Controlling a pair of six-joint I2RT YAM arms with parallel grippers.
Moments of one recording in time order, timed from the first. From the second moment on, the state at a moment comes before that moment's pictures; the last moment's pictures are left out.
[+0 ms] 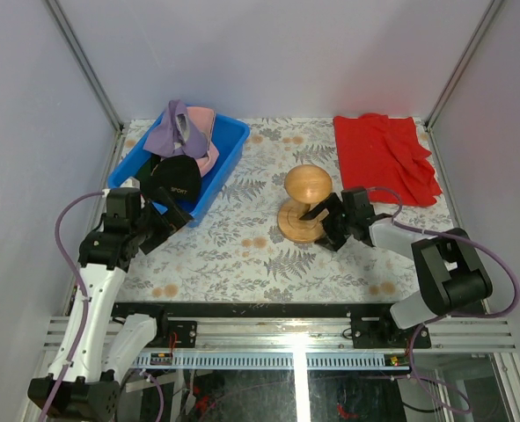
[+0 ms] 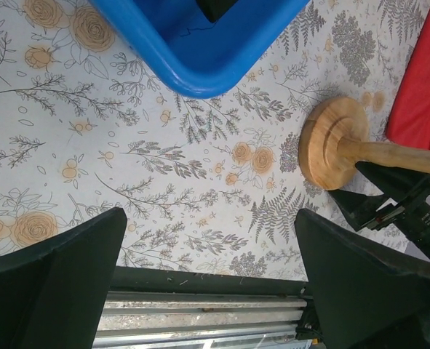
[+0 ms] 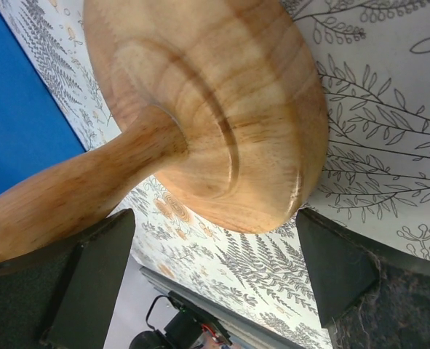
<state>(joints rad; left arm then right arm) -0.08 0.81 0.93 -0.90 0.12 -0.72 0.34 1.52 0.64 -0.01 -0.30 1.24</state>
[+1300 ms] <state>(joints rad) 0.13 1.56 1.46 -0.80 0.12 -0.34 0.37 0.92 0.77 -0.49 -0.27 0.98</state>
